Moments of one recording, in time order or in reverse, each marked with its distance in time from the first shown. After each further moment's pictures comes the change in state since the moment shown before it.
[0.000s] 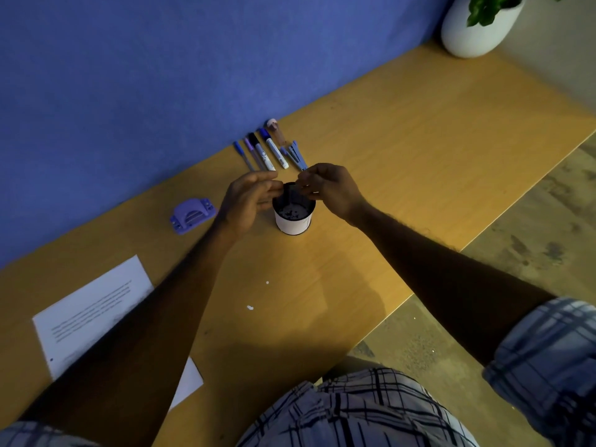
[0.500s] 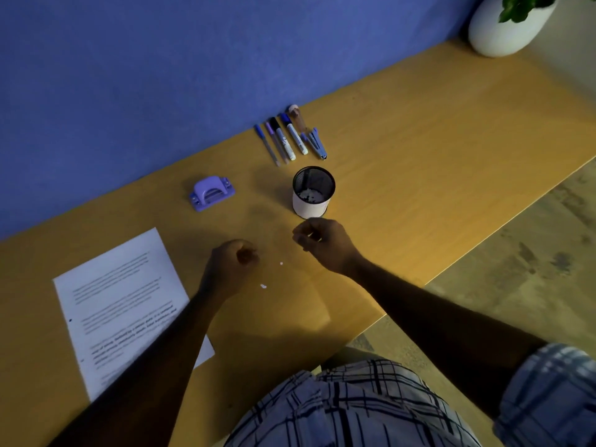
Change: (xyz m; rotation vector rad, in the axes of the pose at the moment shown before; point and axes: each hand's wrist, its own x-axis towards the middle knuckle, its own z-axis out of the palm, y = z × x) left_hand -0.104 -0.121 -0.045 0.593 0.180 -0.073; right_hand -0.077 0.066 0.069 -0.277 -0.095 -0.109
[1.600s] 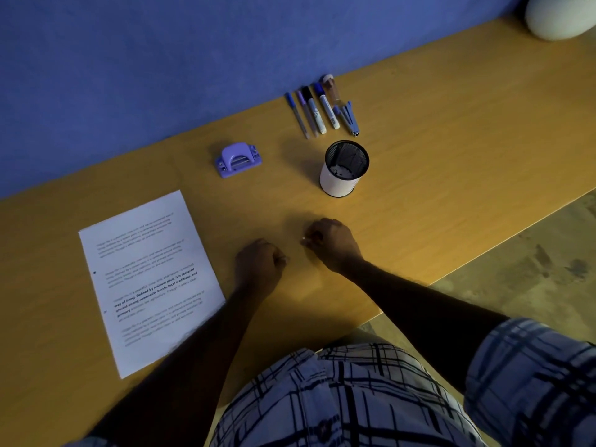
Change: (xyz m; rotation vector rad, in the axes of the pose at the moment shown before) left_hand -0.042 -0.022 0.038 0.370 0.064 0.018; right_hand -0.008 0.031 0.057 -0.546 -0.061 -0.123
